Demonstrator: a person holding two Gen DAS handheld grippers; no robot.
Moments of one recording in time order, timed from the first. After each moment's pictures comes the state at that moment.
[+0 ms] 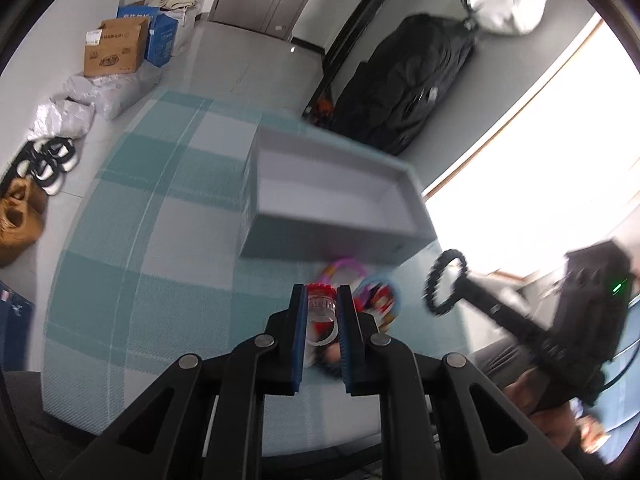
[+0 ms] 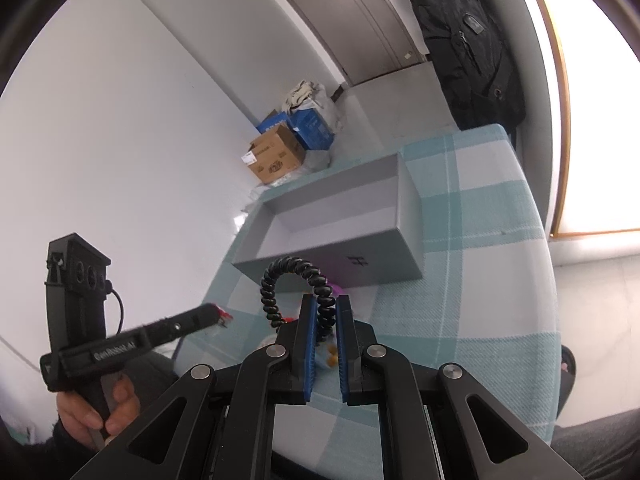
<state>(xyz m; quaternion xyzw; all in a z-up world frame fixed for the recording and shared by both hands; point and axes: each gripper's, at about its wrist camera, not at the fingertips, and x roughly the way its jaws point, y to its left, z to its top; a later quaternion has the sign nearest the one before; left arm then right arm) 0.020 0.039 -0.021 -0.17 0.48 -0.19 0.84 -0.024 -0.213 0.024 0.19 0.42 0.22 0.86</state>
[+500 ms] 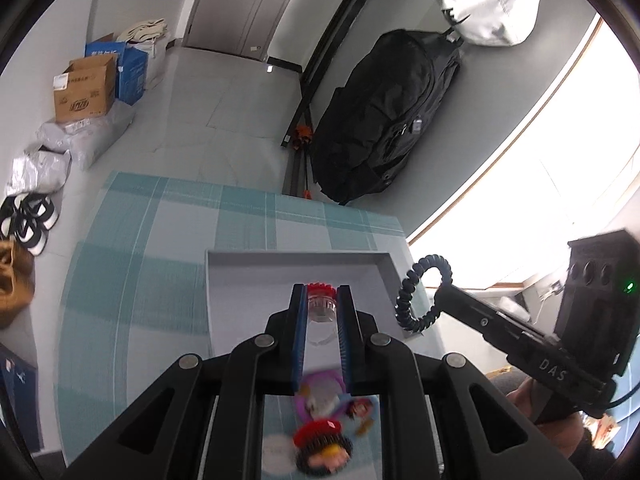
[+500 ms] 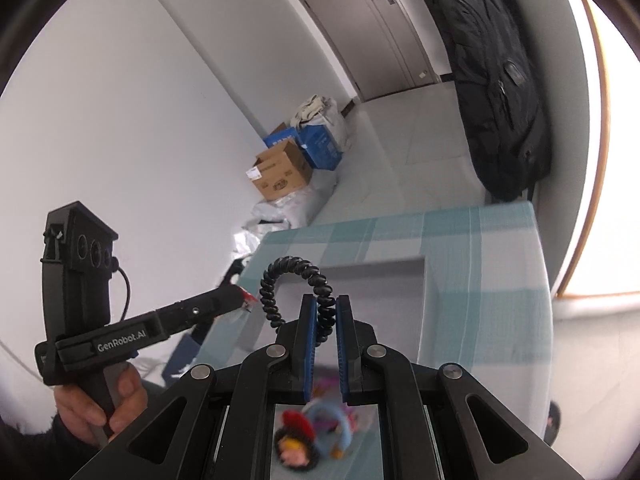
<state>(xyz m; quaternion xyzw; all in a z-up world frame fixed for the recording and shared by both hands) 0.097 0.013 0.002 -0.13 0.45 -0.22 0.86 0.058 -0.198 0.056 0.15 0.40 0.22 0.88</state>
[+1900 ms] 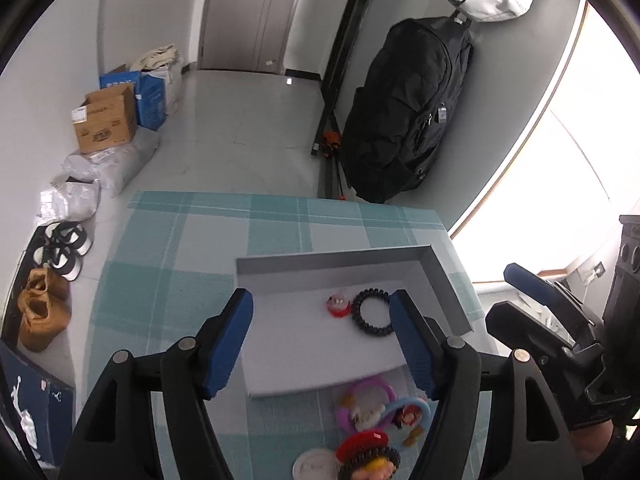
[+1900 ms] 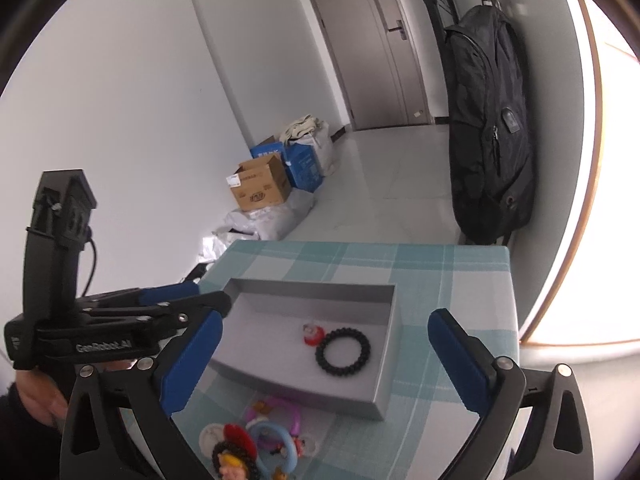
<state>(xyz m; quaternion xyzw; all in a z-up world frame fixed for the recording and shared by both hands) 0.078 0.011 -0.003 -0.07 0.43 -0.16 0.89 0.036 -0.193 0.052 0.07 0.34 0.19 0.92</state>
